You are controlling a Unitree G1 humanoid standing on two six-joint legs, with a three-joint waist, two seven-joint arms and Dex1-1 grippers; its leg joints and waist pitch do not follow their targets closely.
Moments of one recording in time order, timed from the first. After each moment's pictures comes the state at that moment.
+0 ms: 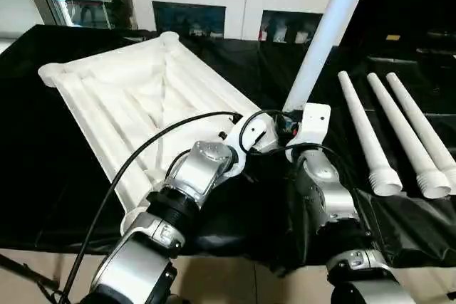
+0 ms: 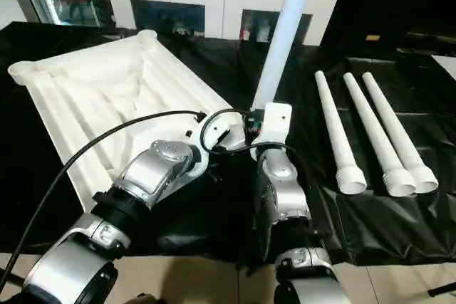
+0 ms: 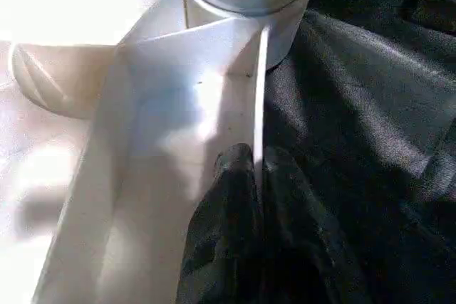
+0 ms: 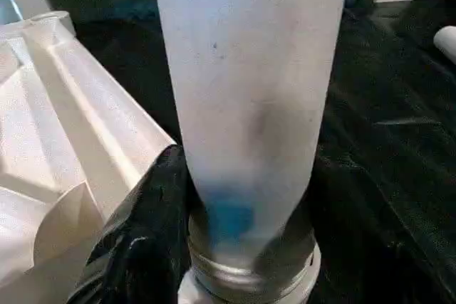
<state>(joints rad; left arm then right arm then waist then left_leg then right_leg) -0.74 -0.01 -0.28 0.59 0.07 0.60 -0.50 -0.54 0.05 -0.10 0.60 0.12 0.03 0.01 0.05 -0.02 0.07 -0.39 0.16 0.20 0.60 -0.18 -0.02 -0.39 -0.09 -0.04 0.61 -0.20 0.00</state>
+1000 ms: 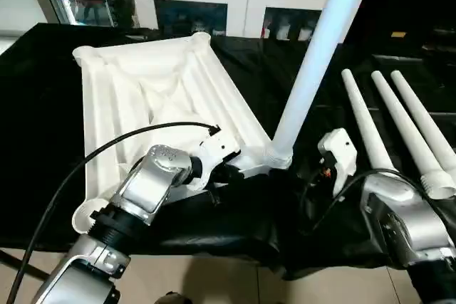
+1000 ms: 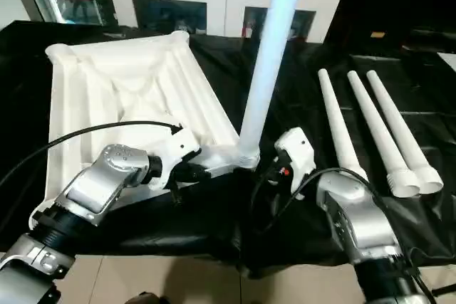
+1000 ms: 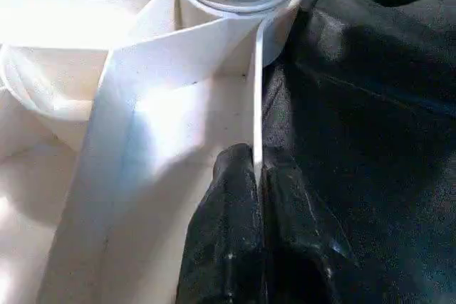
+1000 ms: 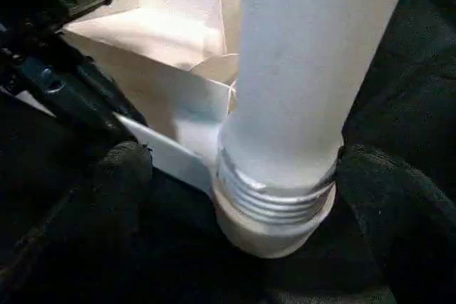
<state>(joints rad) -0.57 0.29 -0.38 0.27 0.03 0.55 -0.93 -0.28 -0.43 0.09 0.17 0.27 0.28 0.81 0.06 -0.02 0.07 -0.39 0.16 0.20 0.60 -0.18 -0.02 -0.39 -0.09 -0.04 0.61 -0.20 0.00</state>
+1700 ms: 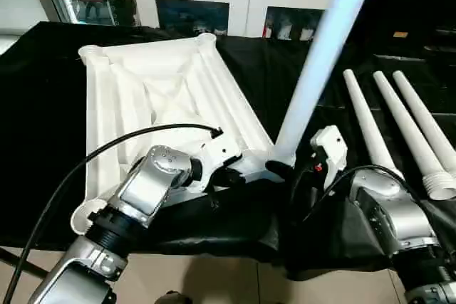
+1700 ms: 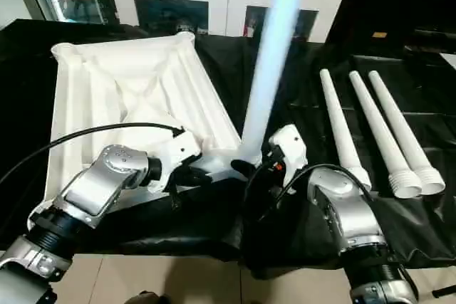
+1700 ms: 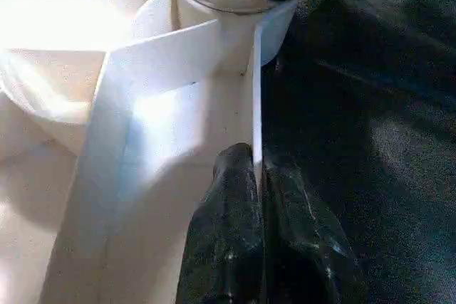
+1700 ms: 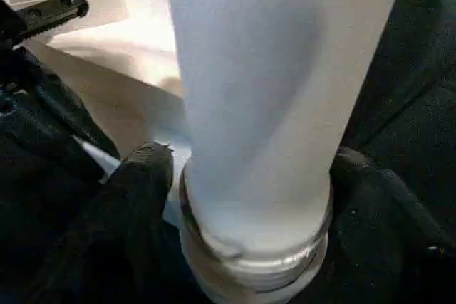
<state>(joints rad) -0.56 0.30 -0.40 0.24 0.03 0.55 -0.96 -0.35 -0.37 0.09 0.33 0.24 0.18 0.81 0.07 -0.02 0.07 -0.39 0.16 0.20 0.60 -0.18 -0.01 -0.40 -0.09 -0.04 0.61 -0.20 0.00</state>
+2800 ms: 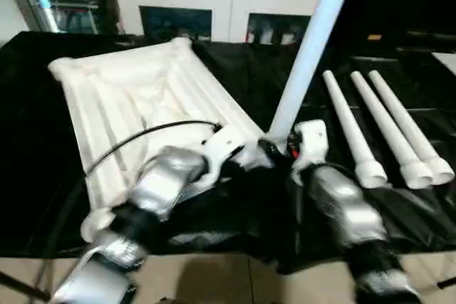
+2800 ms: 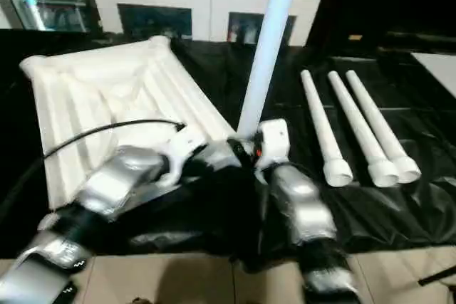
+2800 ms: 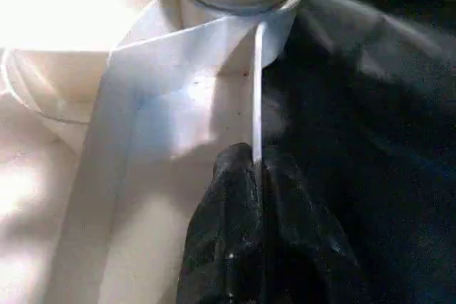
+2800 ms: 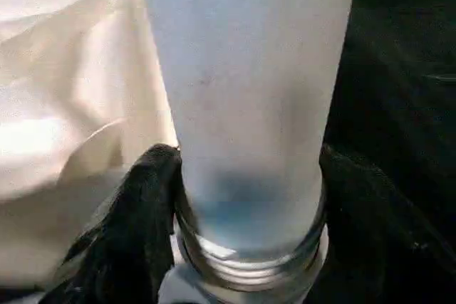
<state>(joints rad) -0.65 0.11 -0.32 0.44 0.08 0.63 -0.66 -0.48 0.01 -0.04 0.57 0.18 0.14 0.15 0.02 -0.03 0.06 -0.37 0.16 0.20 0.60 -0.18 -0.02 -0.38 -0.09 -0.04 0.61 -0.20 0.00</state>
